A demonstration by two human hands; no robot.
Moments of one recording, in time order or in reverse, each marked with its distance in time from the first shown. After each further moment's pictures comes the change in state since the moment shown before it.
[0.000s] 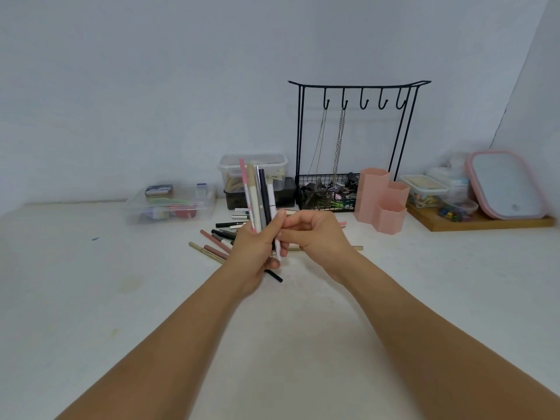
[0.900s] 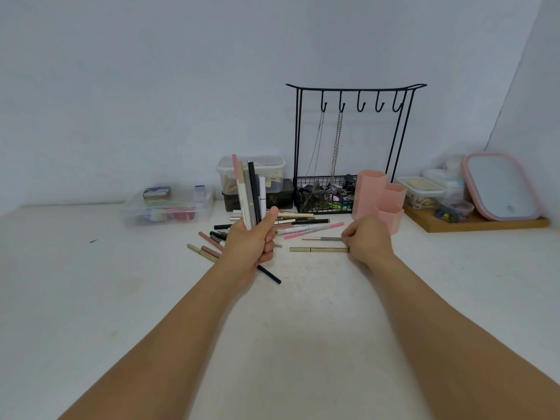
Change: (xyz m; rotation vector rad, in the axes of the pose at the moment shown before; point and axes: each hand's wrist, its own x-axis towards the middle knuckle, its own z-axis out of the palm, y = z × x) left_hand 0.005 0.009 -0.007 -0.020 0.012 0.010; right_hand 0.020 0.034 -0.086 -0.899 0.427 0.317
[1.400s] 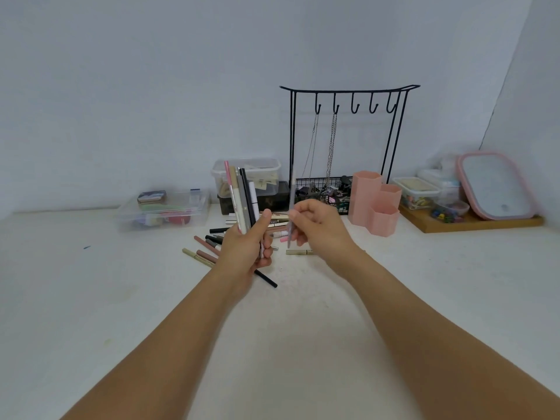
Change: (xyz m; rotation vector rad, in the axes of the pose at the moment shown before) left_hand -0.001 -0.004 0.002 -0.003 0.033 0.015; right_hand -0.047 -0.069 0.004 0.784 -0.291 -0.317
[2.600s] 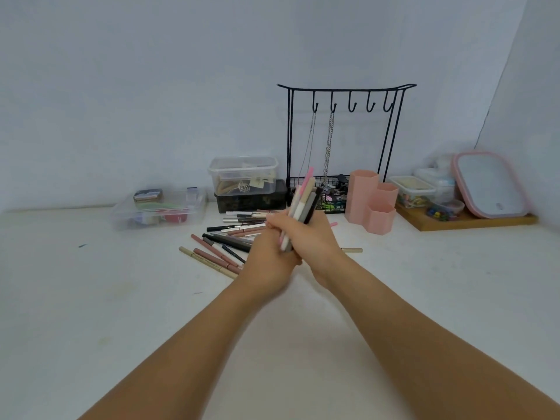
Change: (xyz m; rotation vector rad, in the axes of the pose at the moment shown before) left_hand -0.024 -0.011 0.031 0.523 -0.217 0.380; right_hand -0.020 -0.015 0.031 0.106 0.202 0.218
